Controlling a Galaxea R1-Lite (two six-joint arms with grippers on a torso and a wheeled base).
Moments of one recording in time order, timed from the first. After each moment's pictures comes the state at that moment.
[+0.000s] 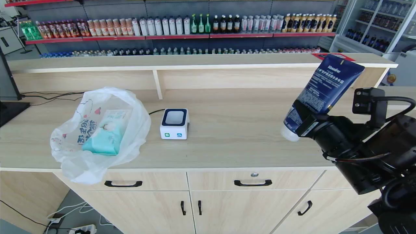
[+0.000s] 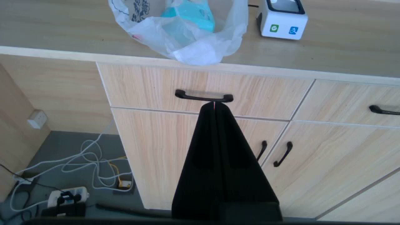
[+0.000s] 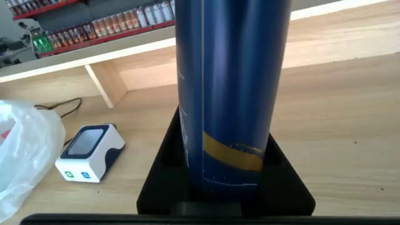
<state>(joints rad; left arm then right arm) 0.00 0.00 0.00 0.00 0.00 -0.01 0.45 1.74 -0.48 -1.57 -0.27 0.12</state>
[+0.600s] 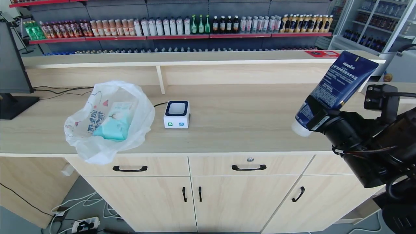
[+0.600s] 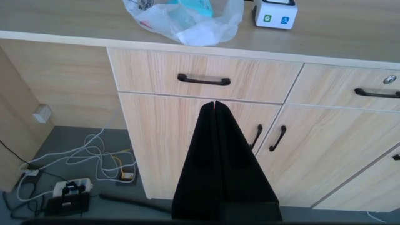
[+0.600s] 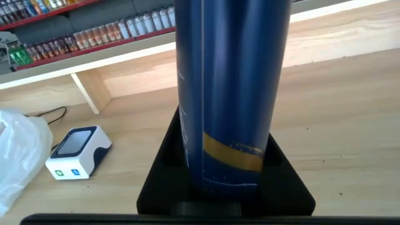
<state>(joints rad) 0.00 0.00 0.00 0.00 0.00 -0.01 0.38 1.74 -0.49 -1.57 -0.27 0.13</state>
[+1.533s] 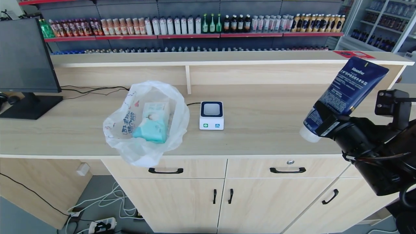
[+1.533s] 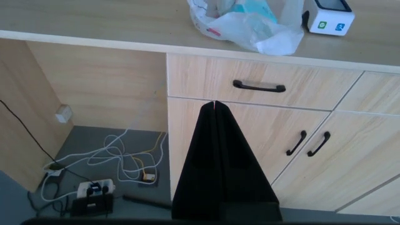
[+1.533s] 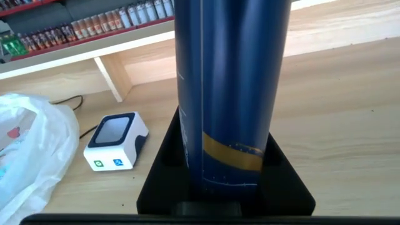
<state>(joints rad) 0.00 0.00 0.00 0.00 0.00 -0.01 0.35 1.69 -0.41 -1.57 -0.28 0.13</state>
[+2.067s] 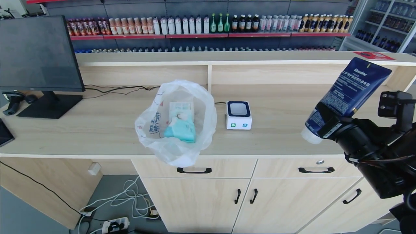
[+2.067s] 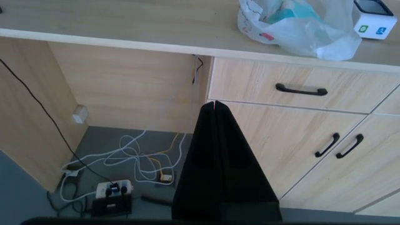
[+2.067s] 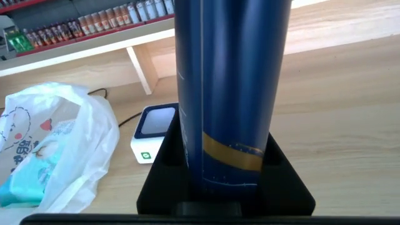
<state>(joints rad) 0.00 0.00 0.00 0.00 0.00 -0.01 0.35 1.68 -0.39 -1.57 -0.28 0.13</state>
